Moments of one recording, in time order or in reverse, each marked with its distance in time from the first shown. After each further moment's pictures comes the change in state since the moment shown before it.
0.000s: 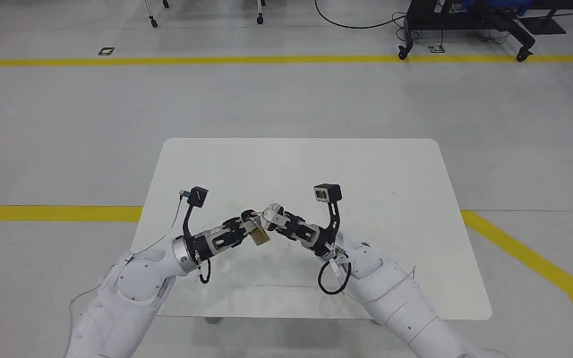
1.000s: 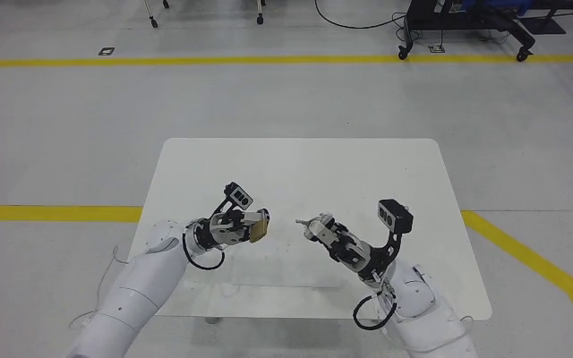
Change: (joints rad) left arm -0.368 -0.127 0.271 0.554 -1.094 0.343 -0.829; right arm -0.434 0.086 0.460 -0.581 -0.524 0.035 -0.236
